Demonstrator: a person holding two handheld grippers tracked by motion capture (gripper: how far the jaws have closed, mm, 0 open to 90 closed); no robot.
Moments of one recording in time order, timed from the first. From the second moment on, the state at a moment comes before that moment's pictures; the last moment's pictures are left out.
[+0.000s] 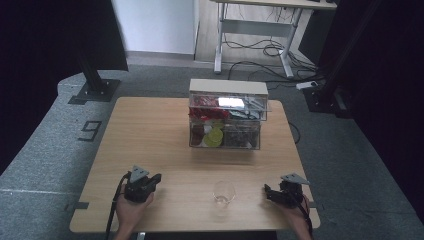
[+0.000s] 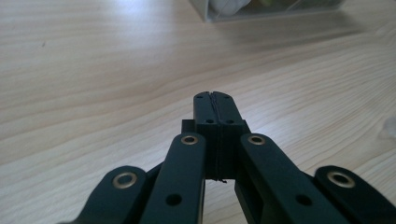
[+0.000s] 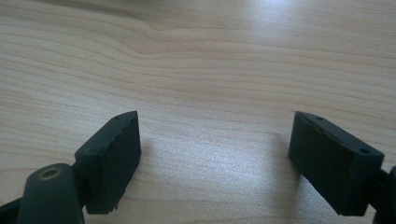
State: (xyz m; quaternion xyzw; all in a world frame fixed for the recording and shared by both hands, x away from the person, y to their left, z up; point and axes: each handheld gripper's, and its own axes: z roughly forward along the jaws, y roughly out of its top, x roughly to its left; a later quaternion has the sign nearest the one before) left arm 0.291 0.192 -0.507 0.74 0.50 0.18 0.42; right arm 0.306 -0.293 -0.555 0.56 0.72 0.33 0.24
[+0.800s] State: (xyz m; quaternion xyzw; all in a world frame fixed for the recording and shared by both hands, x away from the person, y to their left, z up) left arm 0.316 0.147 -0.508 0.76 0.48 0.14 0.42; right arm 0.305 -0.293 -0.555 0.56 0.72 0.33 0.25
